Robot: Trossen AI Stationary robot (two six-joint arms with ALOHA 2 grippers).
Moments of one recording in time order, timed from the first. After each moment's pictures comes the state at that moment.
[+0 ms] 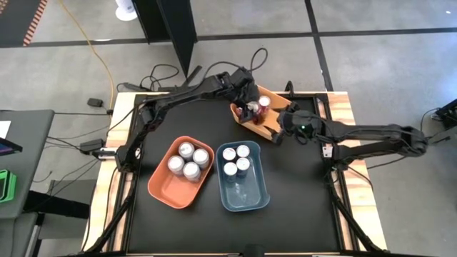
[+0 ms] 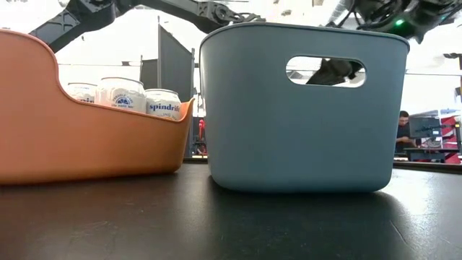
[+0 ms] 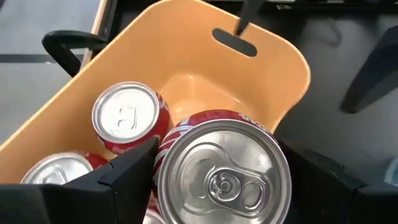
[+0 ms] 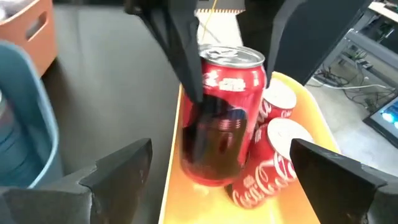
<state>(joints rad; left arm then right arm) 0.43 2.23 2.19 -0.72 0.28 0.33 -0.25 1.00 0.58 -0.02 0.37 -0.12</state>
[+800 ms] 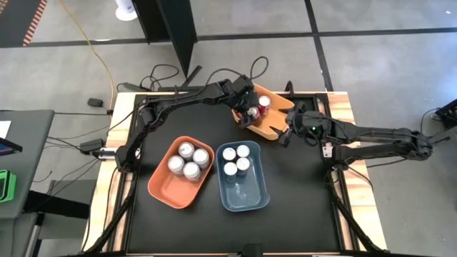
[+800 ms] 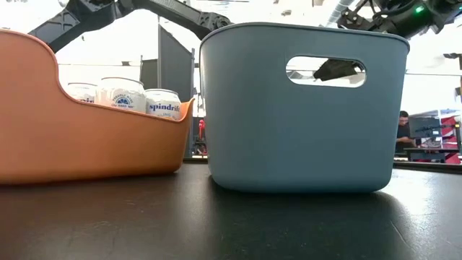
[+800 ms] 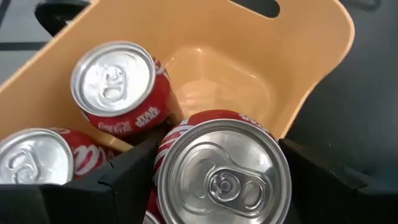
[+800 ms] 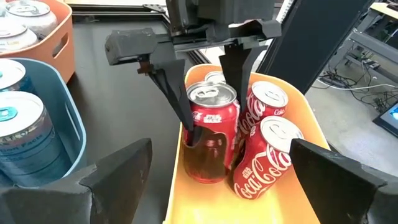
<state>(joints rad) 0.42 2.23 2.06 -0.61 0.20 0.35 -0.22 0.84 0.58 -0.15 0.37 -0.07</state>
